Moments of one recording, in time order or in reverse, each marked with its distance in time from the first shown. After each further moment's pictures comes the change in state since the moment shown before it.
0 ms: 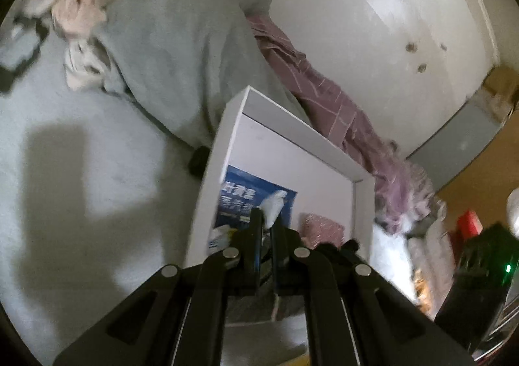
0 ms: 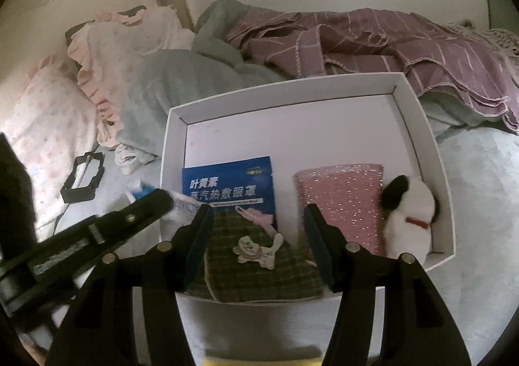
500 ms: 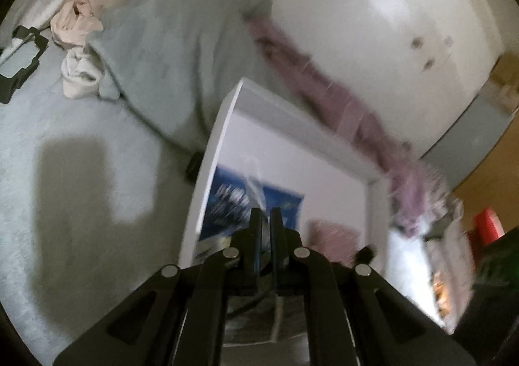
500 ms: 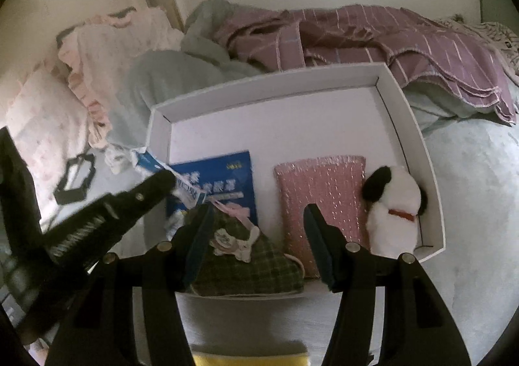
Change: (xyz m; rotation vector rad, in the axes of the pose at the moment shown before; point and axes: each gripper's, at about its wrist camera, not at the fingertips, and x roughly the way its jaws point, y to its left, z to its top) left arm 0.024 -0.017 -0.005 0.087 -0.002 0.145; right arm 0.002 -0.016 -0.005 0.020 0.021 -0.038
